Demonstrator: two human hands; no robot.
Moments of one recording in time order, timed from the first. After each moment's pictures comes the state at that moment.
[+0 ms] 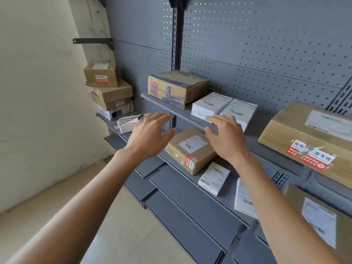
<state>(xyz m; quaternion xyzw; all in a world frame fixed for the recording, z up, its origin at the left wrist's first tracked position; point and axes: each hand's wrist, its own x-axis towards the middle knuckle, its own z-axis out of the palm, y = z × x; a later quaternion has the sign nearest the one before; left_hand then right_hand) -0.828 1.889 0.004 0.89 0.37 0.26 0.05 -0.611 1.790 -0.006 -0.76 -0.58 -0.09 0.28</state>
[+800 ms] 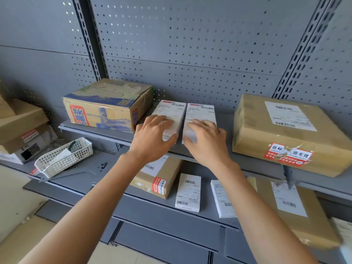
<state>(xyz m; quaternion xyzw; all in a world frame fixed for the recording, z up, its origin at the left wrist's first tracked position) -0.644 2.011 -0.032 0.95 0.18 0.22 0.09 -0.544 1.854 -0.029 -0.88 -0.41 -0.13 0.21</state>
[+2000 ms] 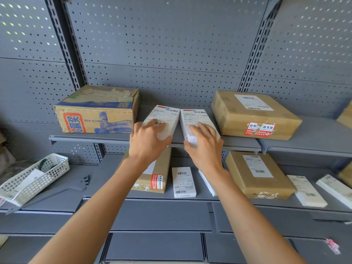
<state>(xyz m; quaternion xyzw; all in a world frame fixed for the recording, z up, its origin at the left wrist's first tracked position) -0.694 2.028 -0.034 0.94 0.15 0.24 0.18 -0.620 1.854 -0.064 -0.90 -0.24 -0.25 0.26</state>
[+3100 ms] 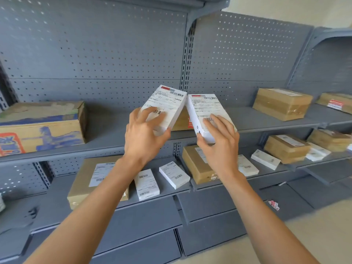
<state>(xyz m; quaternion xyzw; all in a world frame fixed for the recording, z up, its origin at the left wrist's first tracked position) -0.704 1.919 0.008 0.87 -0.09 0.41 0.26 -0.690 1.687 -0.016 -0.82 -0.16 -0.50 0.23</state>
